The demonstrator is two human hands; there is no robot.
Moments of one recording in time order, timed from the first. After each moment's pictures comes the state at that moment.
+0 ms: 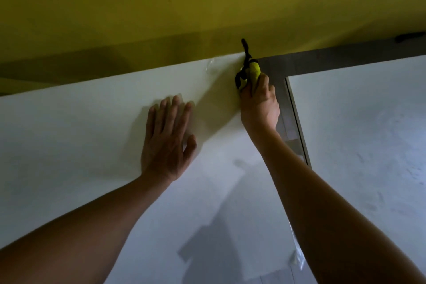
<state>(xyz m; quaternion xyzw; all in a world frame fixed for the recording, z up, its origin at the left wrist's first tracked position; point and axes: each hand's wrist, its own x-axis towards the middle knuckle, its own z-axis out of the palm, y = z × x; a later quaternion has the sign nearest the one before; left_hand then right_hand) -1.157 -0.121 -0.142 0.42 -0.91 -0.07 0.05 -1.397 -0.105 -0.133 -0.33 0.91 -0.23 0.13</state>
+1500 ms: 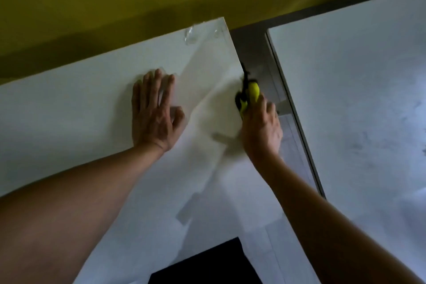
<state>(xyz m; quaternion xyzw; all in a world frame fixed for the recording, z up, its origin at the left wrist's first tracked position) -1.152 -0.105 -0.141 0.42 -0.90 -0.08 0.06 -1.344 0.043 -0.124 -0.31 0.93 -0.14 0.16</state>
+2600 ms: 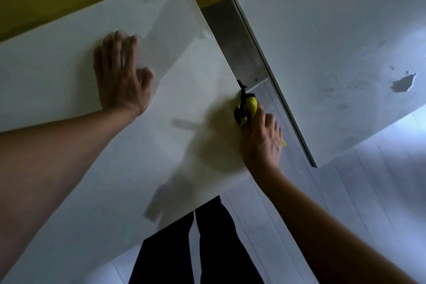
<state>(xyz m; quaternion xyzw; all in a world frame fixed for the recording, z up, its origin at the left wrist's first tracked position) -1.153 -0.105 -0.141 0.42 -0.90 -0.07 0.07 -1.297 0.180 -0.128 -0.28 0.95 -0.11 0.10</state>
